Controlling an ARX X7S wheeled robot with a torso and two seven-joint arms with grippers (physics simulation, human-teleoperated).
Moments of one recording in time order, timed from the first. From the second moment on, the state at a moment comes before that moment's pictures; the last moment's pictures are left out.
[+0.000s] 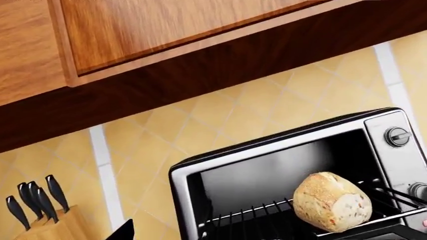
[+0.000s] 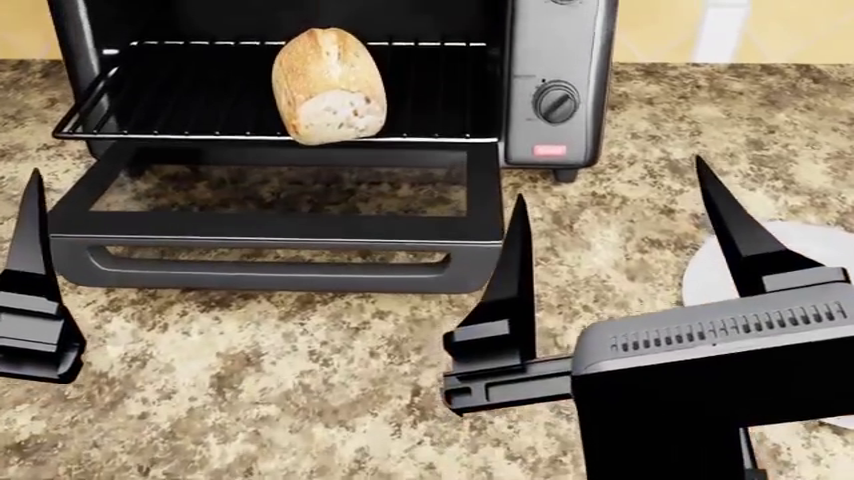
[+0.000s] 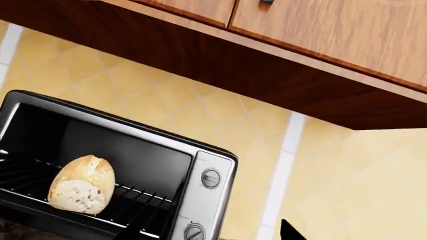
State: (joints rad) left arm -0.43 -0.32 0.06 0.95 -0.07 -0.95 -0.07; right arm 0.41 0.31 -0.16 -0.92 0.04 0.89 0.10
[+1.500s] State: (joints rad) left arm -0.43 -0.35 0.07 0.94 -0.07 -1.01 -0.11; right arm 0.90 0.09 -0.10 -0.56 0.43 1.18 -0.08
